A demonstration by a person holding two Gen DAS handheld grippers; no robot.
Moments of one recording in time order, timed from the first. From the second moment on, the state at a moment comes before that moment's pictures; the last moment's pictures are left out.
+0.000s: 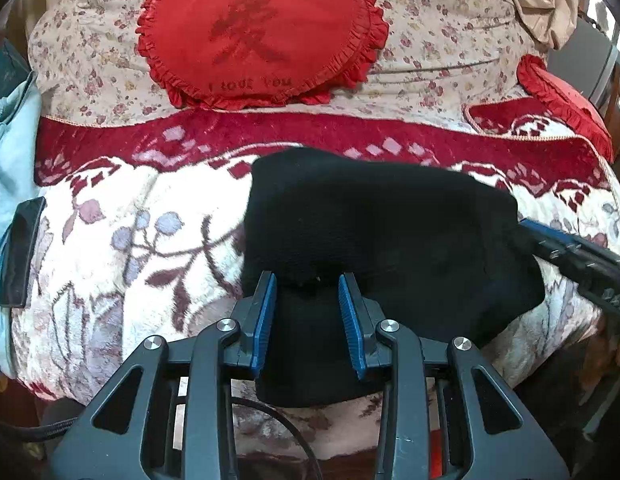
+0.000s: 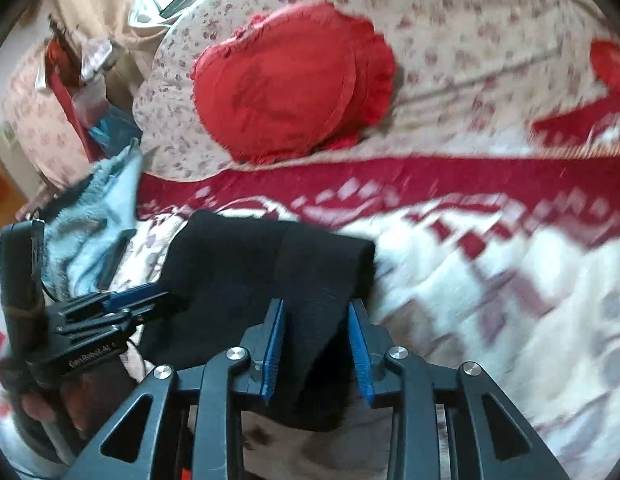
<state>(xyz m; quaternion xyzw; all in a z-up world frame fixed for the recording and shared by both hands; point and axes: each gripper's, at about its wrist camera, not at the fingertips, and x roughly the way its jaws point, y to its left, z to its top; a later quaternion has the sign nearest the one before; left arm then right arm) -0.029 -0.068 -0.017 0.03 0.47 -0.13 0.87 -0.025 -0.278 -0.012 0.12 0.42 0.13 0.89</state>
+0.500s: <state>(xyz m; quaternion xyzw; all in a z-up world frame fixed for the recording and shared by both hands) 0.011 -0.076 -0.027 0.04 0.46 -0.10 0.88 0.025 -0.238 -0.039 0.08 0.44 0.15 0.88</state>
